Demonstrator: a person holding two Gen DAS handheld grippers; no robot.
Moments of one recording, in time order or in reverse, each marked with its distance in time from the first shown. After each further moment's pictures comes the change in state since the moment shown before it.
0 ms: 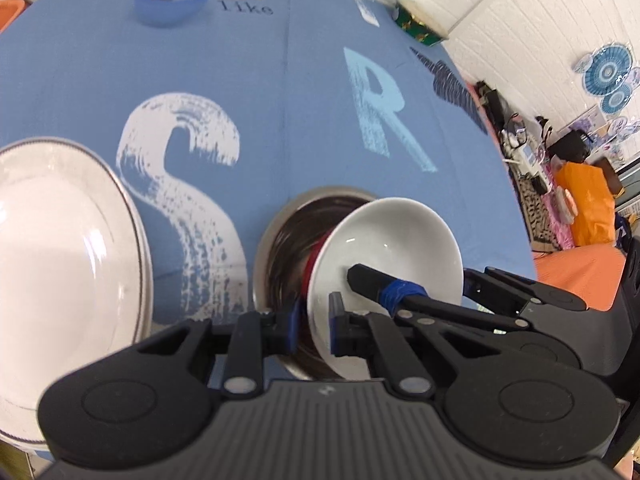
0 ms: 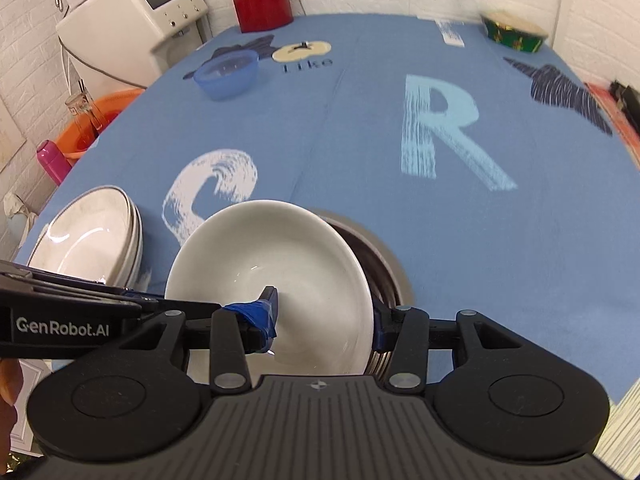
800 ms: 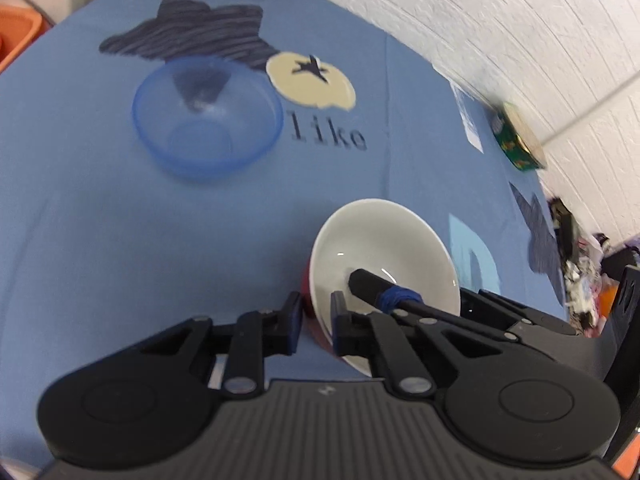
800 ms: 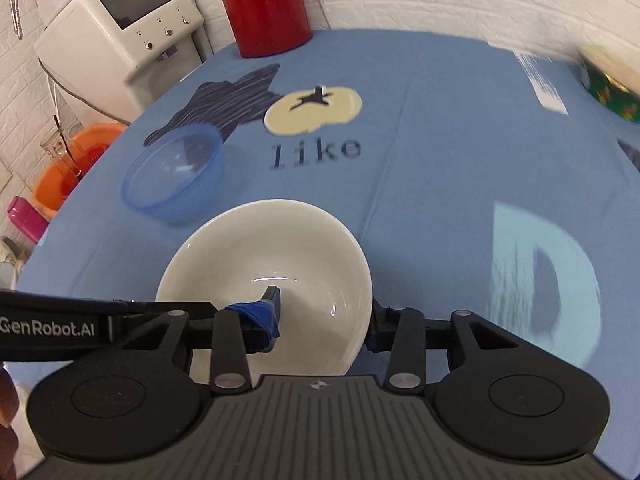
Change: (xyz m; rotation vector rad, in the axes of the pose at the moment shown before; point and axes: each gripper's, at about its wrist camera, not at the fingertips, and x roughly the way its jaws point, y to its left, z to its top) left arm 0.062 0.068 0.192 -0.202 -0.112 0.080; right arm 0.137 -0.017 0.180 -0.056 0.022 0.100
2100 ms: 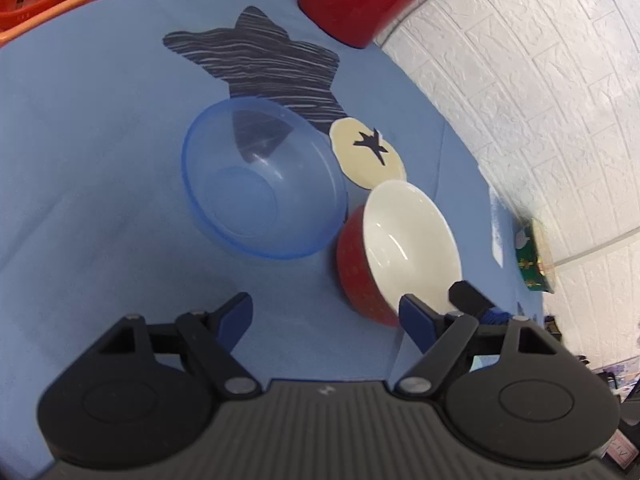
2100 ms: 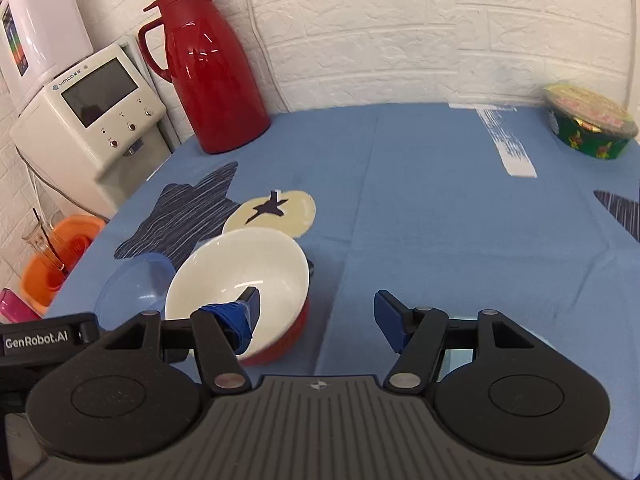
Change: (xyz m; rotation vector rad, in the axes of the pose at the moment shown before) left arm 0.018 0.034 0.040 -0.307 -0.168 0.008; right arm 0.008 -0.035 0.057 0.083 -0.206 -0.034
